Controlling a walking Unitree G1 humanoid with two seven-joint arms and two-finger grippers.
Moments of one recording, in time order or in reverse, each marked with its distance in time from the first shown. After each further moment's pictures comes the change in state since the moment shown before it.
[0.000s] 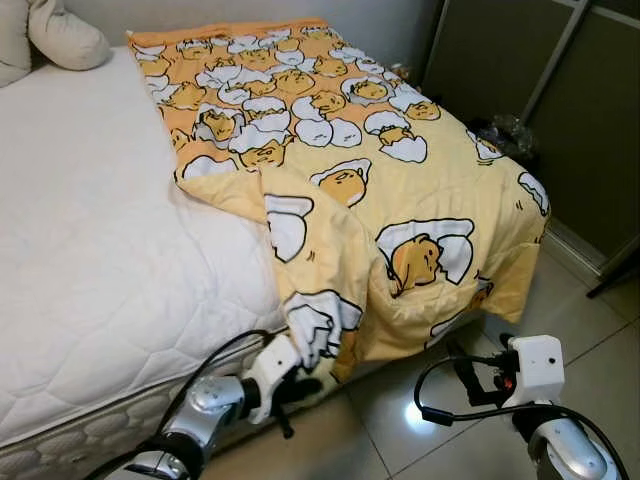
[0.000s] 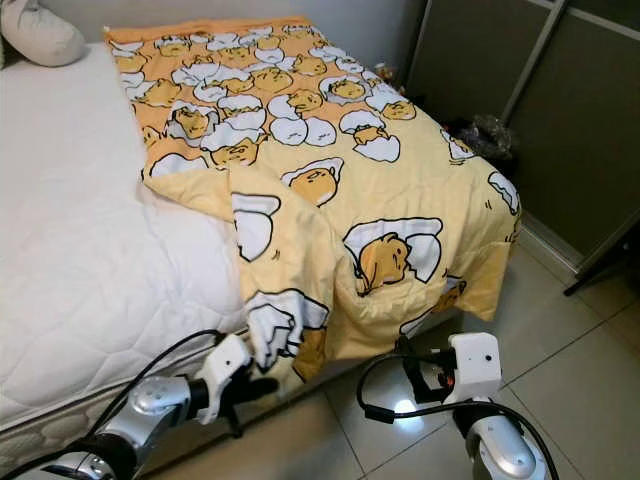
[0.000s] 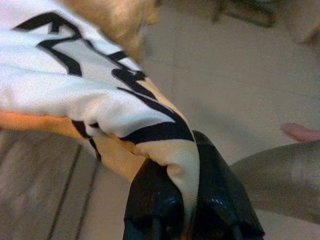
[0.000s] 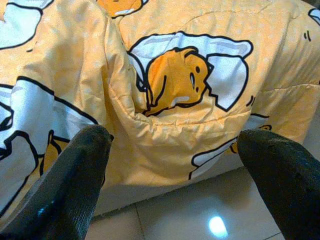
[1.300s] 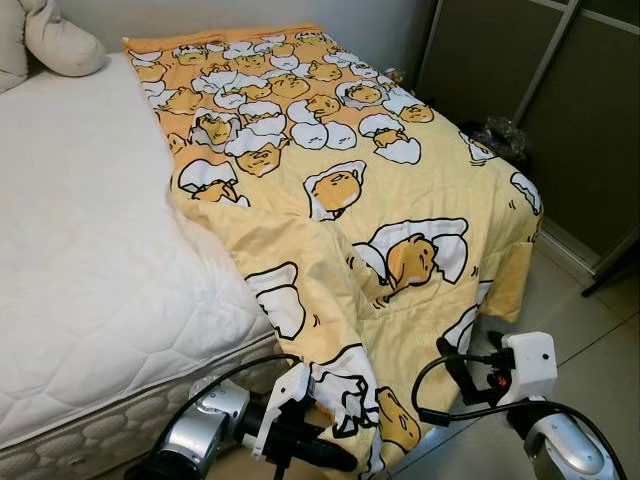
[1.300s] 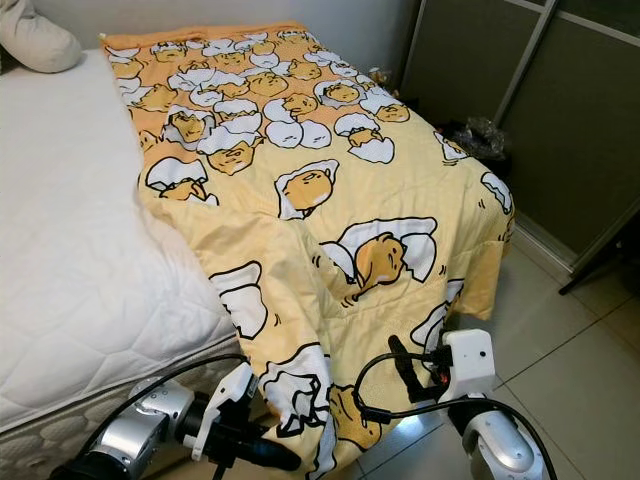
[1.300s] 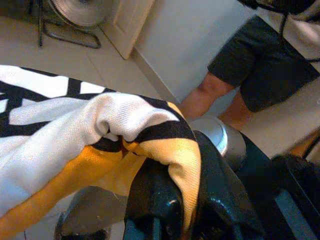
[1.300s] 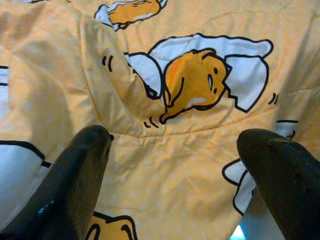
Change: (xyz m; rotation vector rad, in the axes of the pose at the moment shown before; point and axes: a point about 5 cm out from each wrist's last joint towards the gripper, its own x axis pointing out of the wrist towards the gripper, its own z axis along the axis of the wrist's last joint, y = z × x) left arm -0.012 -0.044 0.018 -0.079 -0.109 -0.660; right arm 0.004 0.002 0.002 0.028 -0.002 0.093
